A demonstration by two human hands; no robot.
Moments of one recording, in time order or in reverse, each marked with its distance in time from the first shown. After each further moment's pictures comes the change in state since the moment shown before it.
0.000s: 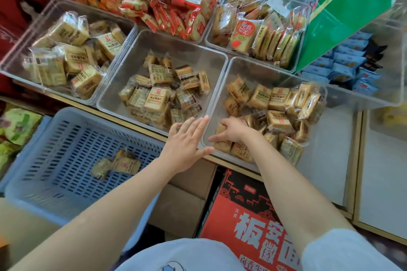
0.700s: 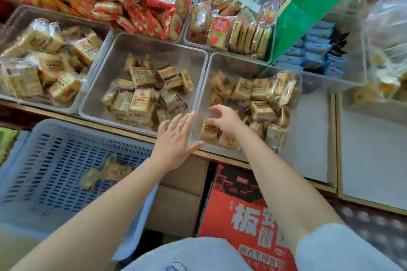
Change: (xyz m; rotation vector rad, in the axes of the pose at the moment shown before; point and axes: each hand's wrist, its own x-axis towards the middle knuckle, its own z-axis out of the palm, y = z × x) left_hand -0.001 0.001 -0.001 0.031 0.012 -0.013; right_hand -0.027 0.003 0.004 0.548 0.292 -0.074
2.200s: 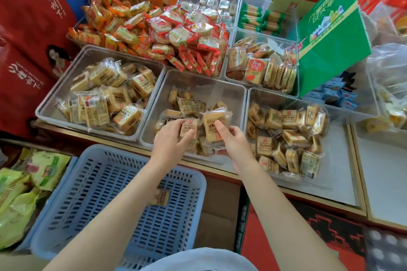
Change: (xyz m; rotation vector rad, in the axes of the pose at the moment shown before) left_hand -0.034 -0.134 -0.106 -0.681 0.253 -0.196; right_hand -0.055 -0.158 0.089 0.737 0.259 0.118
